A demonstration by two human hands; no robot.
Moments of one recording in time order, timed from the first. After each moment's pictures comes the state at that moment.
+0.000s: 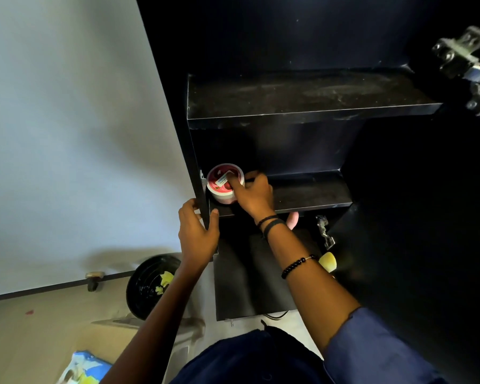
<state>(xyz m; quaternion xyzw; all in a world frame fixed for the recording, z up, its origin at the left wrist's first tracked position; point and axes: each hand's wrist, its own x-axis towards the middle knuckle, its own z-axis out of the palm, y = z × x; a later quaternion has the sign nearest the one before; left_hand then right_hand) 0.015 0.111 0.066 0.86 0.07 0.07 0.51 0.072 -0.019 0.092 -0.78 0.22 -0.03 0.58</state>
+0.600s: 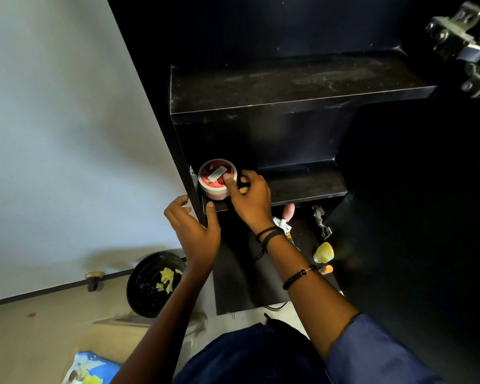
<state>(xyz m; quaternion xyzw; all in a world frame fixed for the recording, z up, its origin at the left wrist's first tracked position) 0.011 0.094 0.060 0.83 0.07 0.19 0.52 0.049 -0.022 0.083 -0.81 0.18 -0.09 0.56</state>
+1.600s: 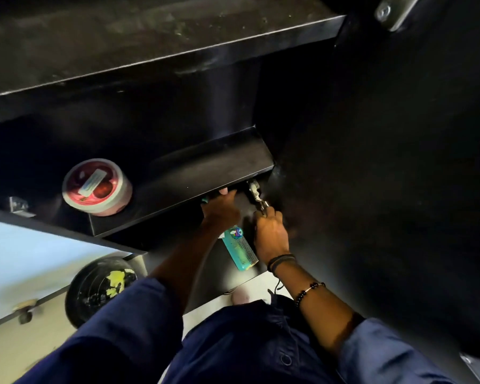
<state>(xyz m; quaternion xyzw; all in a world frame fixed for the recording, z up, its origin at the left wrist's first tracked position) 0.064 -0.111 -0.056 0.93 -0.20 -0.28 0.11 -0.056 -0.184 -0.037 -0.95 0.26 0.09 0.14</state>
